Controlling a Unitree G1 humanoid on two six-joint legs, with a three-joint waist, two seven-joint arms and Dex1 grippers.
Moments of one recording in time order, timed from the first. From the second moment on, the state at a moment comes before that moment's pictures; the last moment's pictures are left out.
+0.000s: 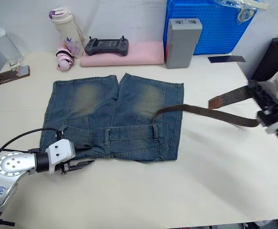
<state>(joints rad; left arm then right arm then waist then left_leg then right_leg) 0.04 0.88 0.08 -0.28 -0.25 0.17 -0.91 -0.11 -0.86 -0.76 -0.21 1.89 0.75 -0.02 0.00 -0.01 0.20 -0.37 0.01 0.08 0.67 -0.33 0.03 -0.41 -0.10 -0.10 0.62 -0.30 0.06</state>
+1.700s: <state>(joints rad) -0.20 0.81 0.14 -0.46 -0.66 0.58 -0.94 -0.09 -0.33 -0.35 -0.35 1.54 0.61 0.01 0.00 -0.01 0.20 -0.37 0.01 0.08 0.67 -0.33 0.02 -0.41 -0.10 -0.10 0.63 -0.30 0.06</state>
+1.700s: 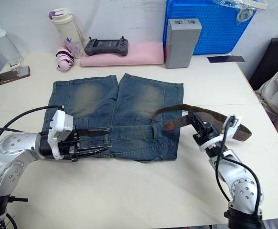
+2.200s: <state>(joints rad) -0.20 0.81 0.14 -0.46 -0.66 0.59 -0.93 -0.07 -0.30 -0.28 -0.34 1.45 0.63 0.03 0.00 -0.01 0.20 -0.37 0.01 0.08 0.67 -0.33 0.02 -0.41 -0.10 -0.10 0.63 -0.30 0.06</state>
